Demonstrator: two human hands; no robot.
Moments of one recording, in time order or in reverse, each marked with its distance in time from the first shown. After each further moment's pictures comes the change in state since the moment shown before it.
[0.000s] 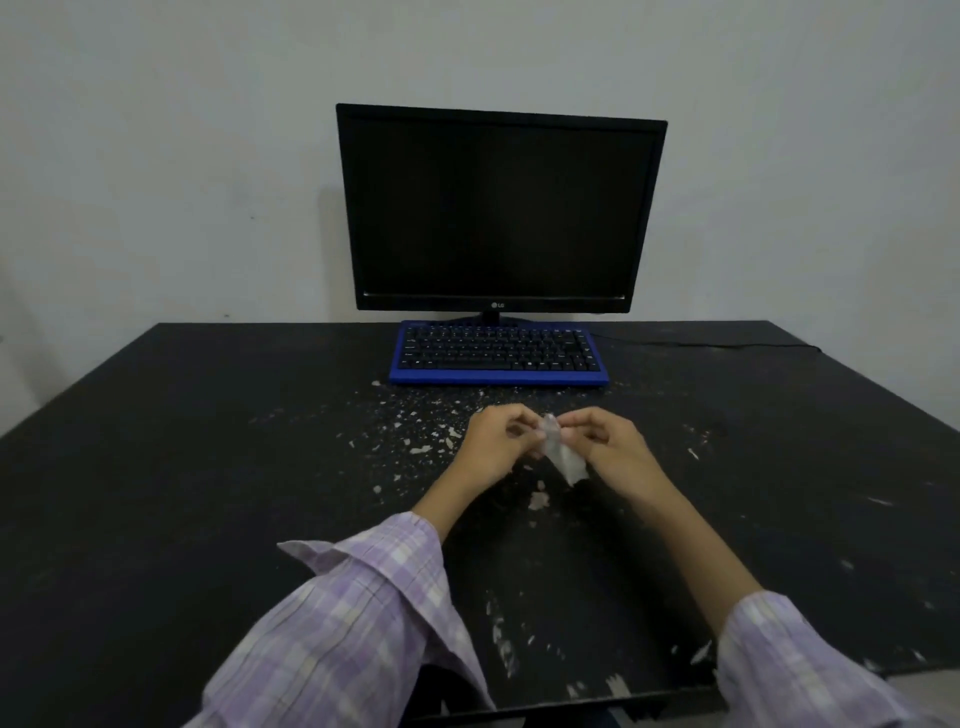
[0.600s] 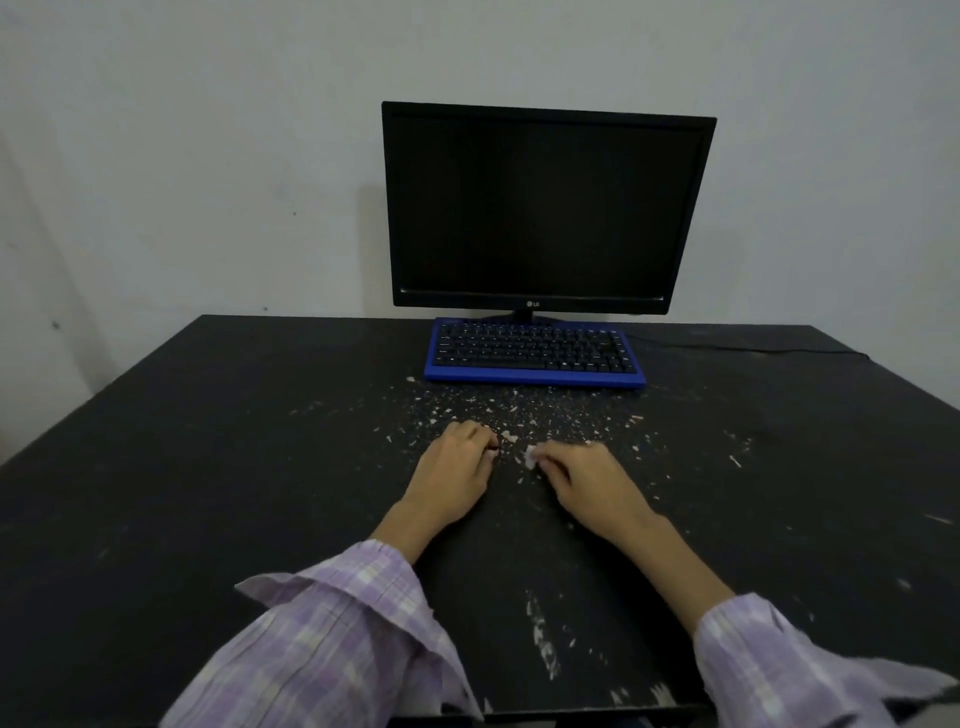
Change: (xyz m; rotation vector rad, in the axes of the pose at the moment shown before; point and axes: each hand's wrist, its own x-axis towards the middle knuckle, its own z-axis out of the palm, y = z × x) left_hand -0.036 -0.054 -0.053 0.779 0.098 0.135; right_hand -0.006 -0.001 0.056 -0.643 -0.108 -0.359
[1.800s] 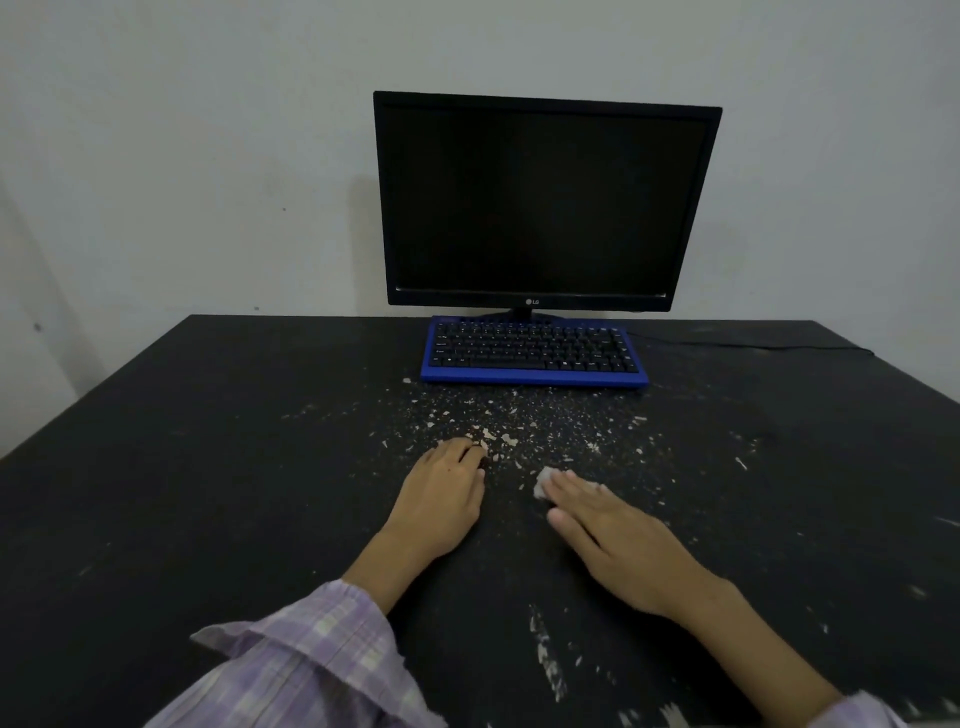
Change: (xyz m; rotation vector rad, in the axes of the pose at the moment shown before) left_hand -0.021 -0.001 -0.005 0.100 -0.025 0.011; right_hand -0.050 -0.006 -0.013 -0.028 -0.302 -0.011
